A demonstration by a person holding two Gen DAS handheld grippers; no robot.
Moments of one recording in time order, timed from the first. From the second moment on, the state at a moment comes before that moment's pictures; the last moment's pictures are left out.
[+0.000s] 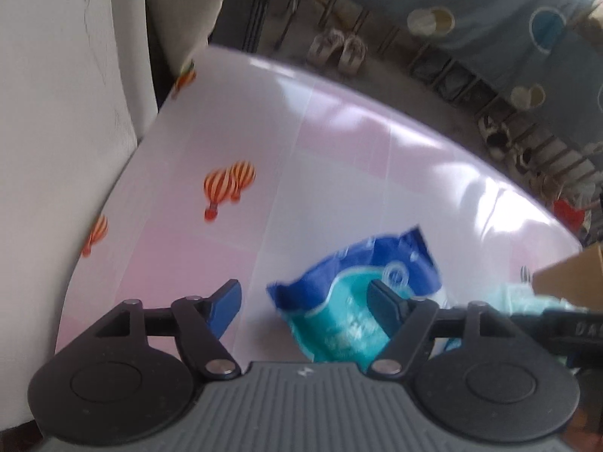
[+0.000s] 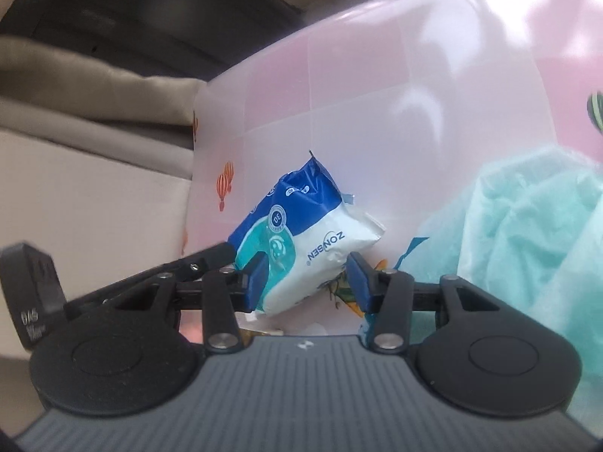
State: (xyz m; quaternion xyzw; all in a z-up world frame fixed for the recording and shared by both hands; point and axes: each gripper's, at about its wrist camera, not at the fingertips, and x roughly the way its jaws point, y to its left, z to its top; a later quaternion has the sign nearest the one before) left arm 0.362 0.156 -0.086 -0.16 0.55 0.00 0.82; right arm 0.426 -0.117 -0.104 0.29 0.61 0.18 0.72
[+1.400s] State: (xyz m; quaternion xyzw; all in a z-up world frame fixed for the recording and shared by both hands) left arm 0.378 0.110 -0.105 -0.11 0.60 -0.10 0.78; right arm 0.459 -0.067 -0.145 0.29 0.64 0.20 0.69
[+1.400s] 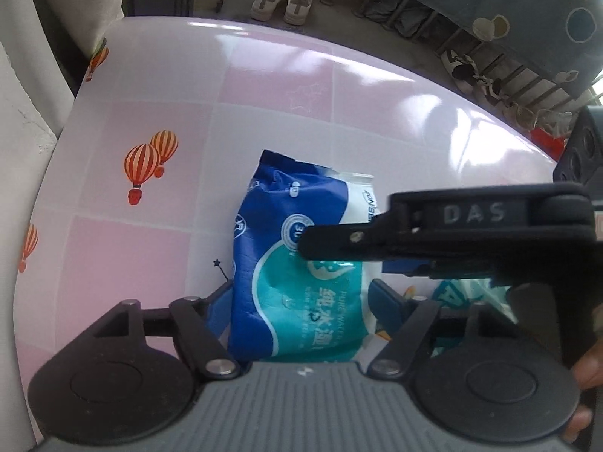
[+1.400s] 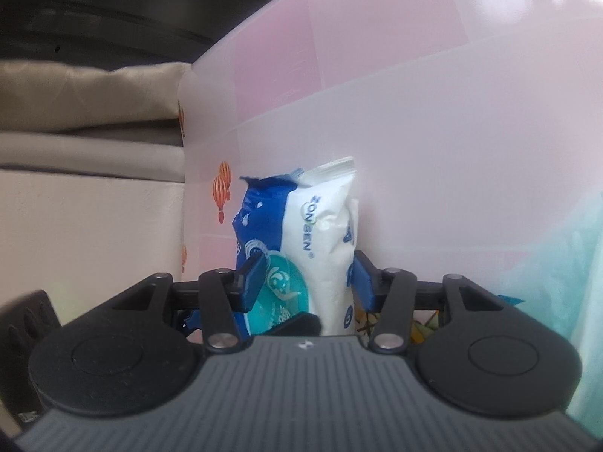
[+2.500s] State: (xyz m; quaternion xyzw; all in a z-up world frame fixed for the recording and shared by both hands) left arm 0.250 -0.248 0.019 0.01 0.57 -0.35 0.75; right arm 0.233 -0.459 0.027 0.43 0.43 0.09 0.79
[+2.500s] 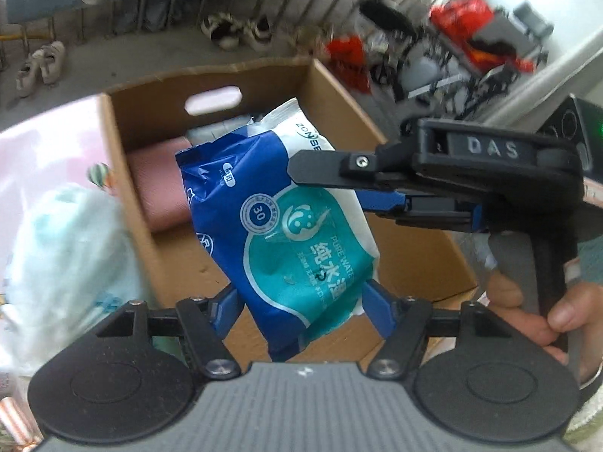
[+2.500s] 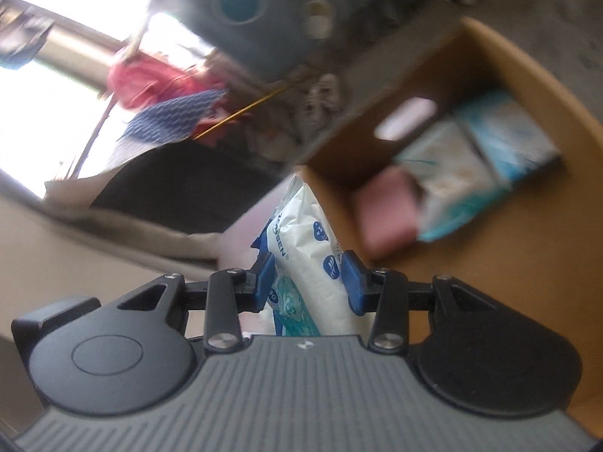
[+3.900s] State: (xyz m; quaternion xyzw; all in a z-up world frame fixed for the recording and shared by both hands) left arm 0.107 0.044 0.011 -0.12 0.47 -0.16 0.86; right arm 0.274 -0.396 -0.090 0.35 0.52 0.00 0.78
